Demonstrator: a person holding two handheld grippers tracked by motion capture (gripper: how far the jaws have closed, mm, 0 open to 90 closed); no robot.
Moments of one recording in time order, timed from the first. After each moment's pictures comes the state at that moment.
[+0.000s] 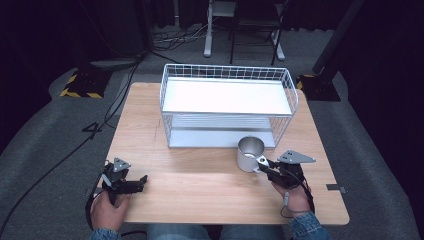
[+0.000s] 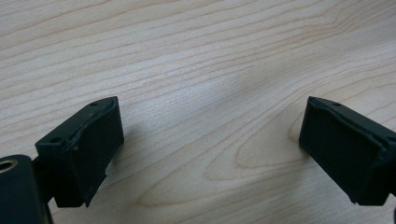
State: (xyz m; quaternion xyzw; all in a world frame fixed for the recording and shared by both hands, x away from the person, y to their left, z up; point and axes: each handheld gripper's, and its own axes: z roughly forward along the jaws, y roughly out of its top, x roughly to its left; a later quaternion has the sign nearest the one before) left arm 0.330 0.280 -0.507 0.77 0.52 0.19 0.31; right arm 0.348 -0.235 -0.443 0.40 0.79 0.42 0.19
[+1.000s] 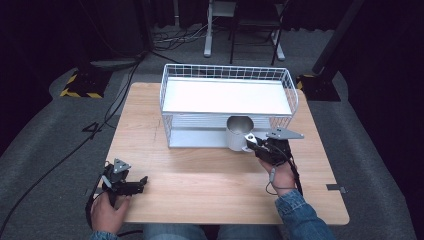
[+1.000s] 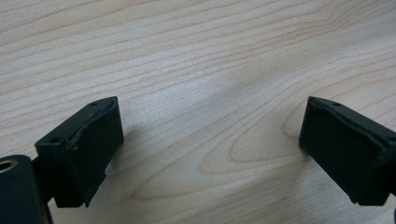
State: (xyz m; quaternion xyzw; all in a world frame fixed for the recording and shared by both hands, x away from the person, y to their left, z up) left arm 0.326 0.278 -0.507 0.77 0.52 0.19 0.31; right arm 0.398 -0.195 -0.407 0.39 0.77 0.46 0.20
